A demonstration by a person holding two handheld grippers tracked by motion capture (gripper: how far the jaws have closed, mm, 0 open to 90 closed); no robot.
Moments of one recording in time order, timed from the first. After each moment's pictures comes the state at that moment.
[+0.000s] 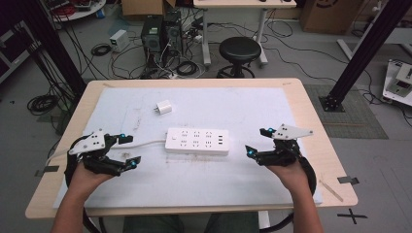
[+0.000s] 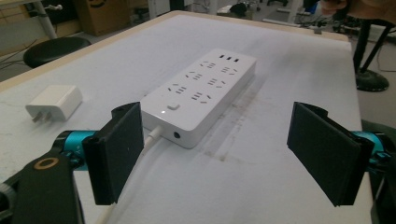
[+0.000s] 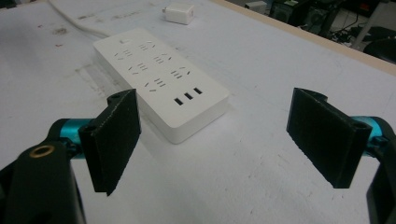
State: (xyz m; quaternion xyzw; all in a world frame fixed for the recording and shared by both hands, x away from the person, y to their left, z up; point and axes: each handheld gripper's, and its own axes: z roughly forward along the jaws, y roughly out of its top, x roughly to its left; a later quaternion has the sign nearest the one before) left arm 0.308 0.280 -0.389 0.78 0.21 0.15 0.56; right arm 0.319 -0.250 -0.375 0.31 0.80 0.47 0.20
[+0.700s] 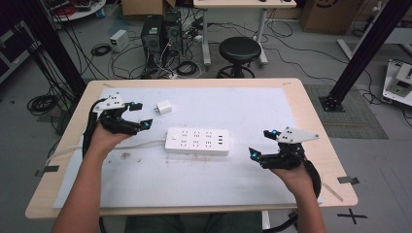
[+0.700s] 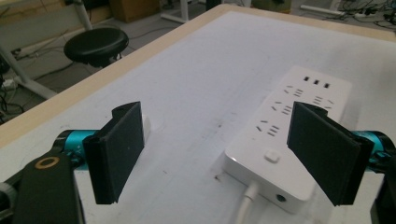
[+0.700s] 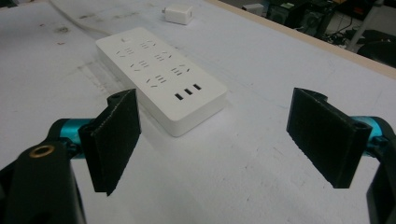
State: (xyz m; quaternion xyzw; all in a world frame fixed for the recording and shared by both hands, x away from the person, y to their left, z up) left arm 0.421 0.258 -0.367 0.79 0.26 0.17 0.52; right arm 0.308 -0.258 -0.373 0.31 0.80 0.47 0.21
